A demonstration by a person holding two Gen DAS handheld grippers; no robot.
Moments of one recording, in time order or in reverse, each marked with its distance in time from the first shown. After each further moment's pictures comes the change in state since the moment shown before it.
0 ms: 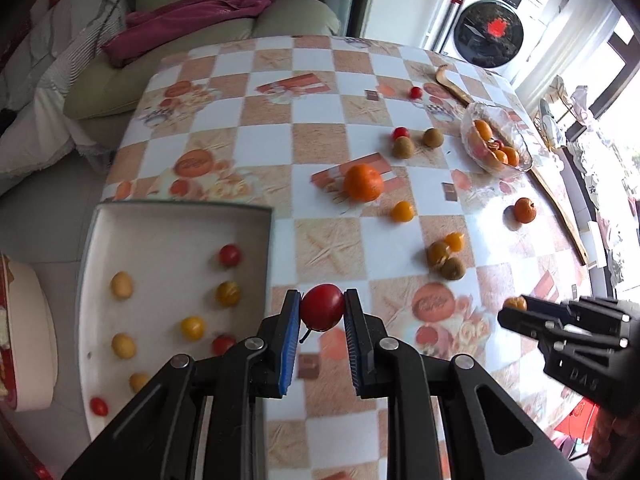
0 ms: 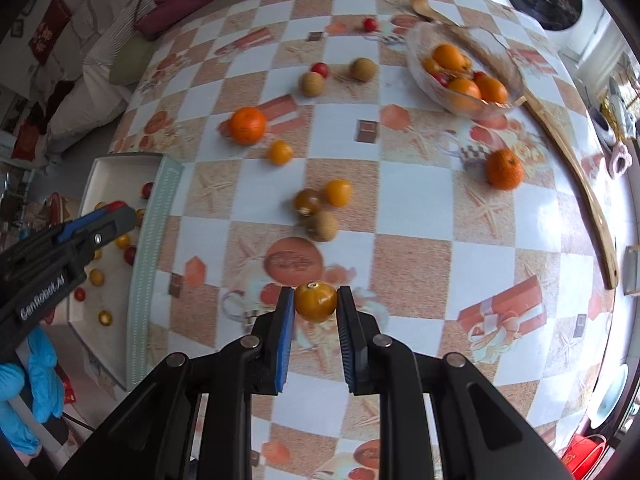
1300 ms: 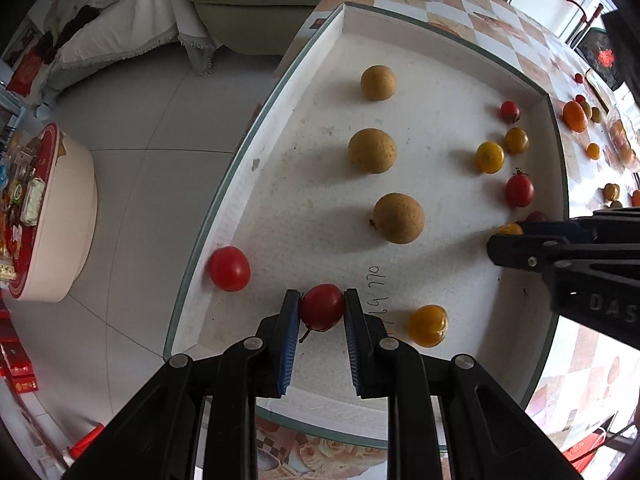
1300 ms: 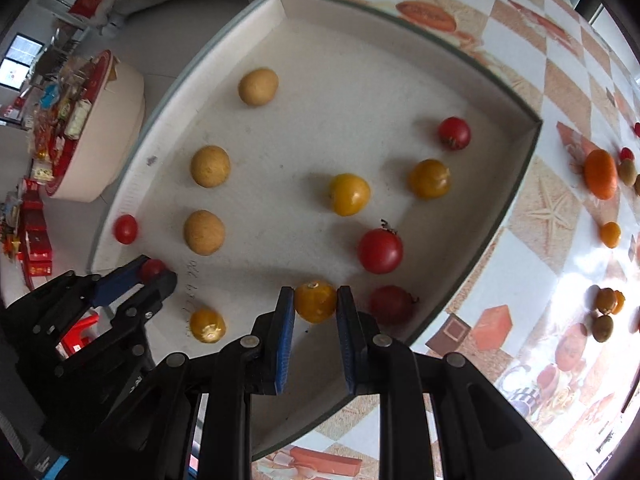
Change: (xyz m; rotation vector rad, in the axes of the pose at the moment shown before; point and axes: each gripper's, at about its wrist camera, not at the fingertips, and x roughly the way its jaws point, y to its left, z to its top) left arm 0.029 0.181 -0.131 -0.267 0.142 0.181; right arm 0.122 0.247 -0.001 -0.410 0.243 0.032
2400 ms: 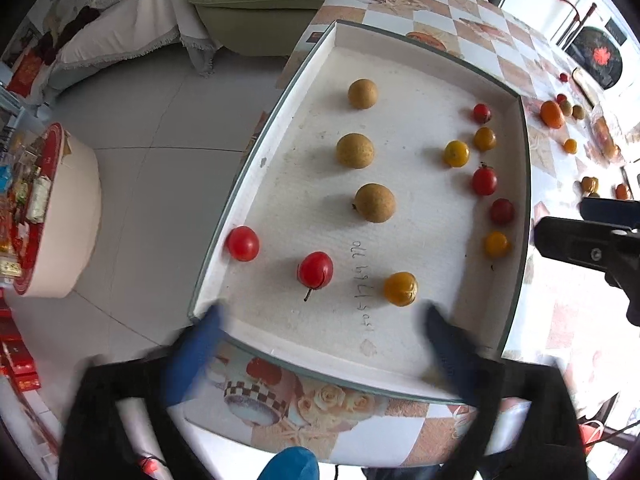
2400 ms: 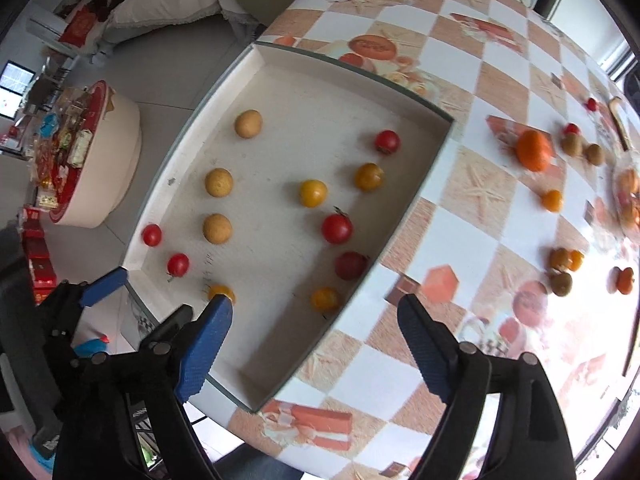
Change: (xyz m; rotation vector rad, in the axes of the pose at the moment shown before) left arm -0.042 -0.007 -0.008 0.018 0.016 0.013; right arm -0.060 -0.008 -0.023 0.085 -0.071 -0.013
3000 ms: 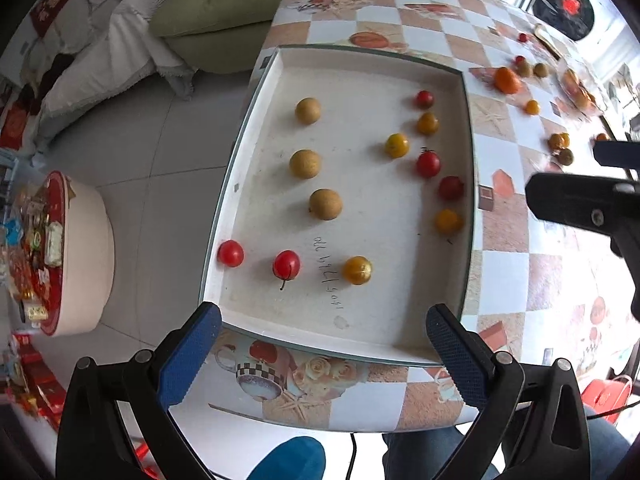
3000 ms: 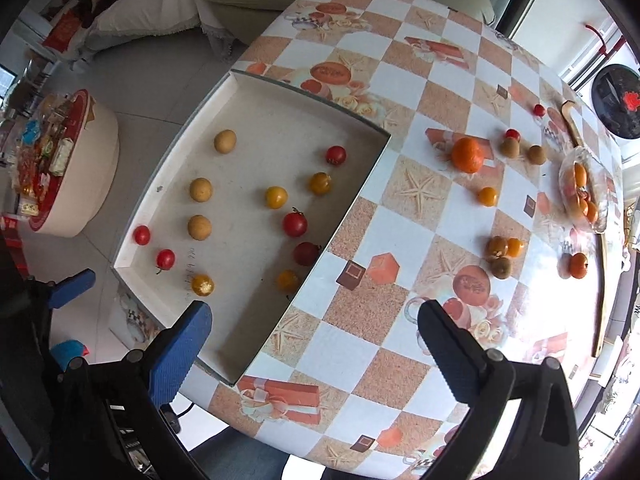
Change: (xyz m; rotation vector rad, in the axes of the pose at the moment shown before) left arm -0.043 -0.037 0.001 0.166 0.018 0.040; right arm -0.057 -0.015 -0.020 0.023 -0.051 -0.102
